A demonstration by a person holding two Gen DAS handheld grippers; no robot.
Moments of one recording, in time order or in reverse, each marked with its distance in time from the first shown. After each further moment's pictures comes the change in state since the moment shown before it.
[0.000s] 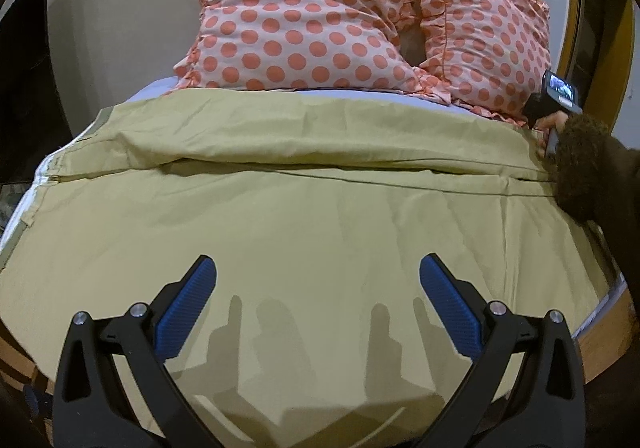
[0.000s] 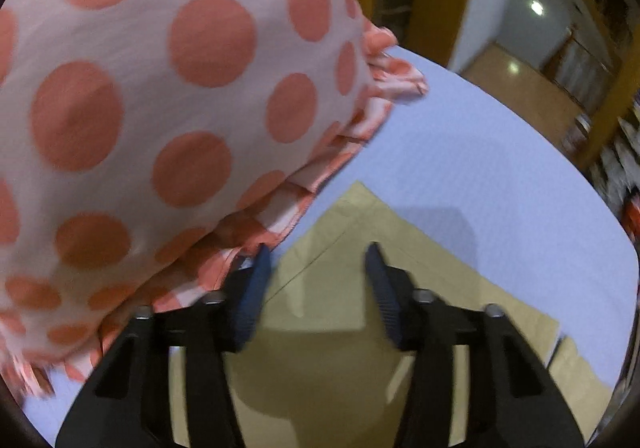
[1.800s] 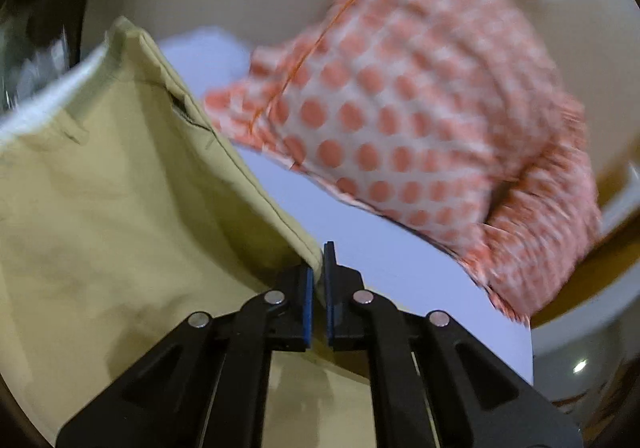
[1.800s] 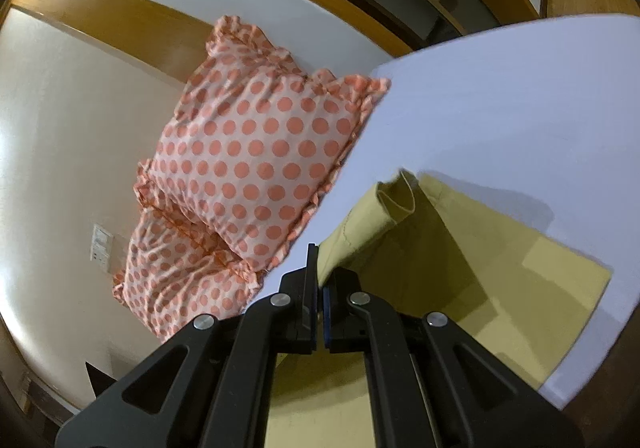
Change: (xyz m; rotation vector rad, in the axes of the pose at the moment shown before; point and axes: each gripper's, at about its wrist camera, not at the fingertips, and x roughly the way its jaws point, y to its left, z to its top) left arm 0.063 0.184 0.130 -0.559 -0.003 -0.161; right arm -0.129 -0.280 -0.145 0.427 -0.145 0.937
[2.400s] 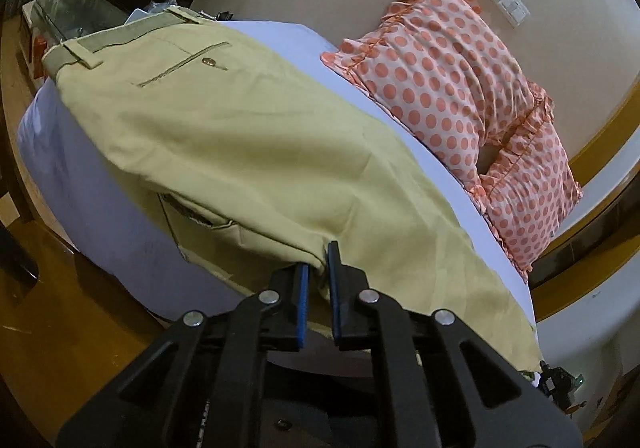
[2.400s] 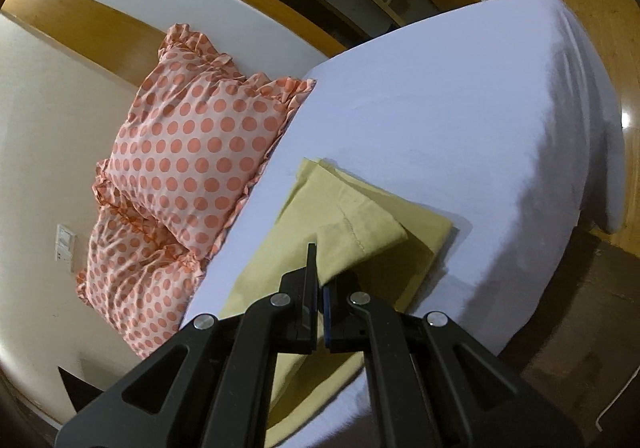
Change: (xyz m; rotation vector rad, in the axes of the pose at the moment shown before) left arm -0.149 0.101 -0.182 -0.096 -0.042 0.037; right arm -0.039 -0.054 -0.019 0.014 0.007 -0.188
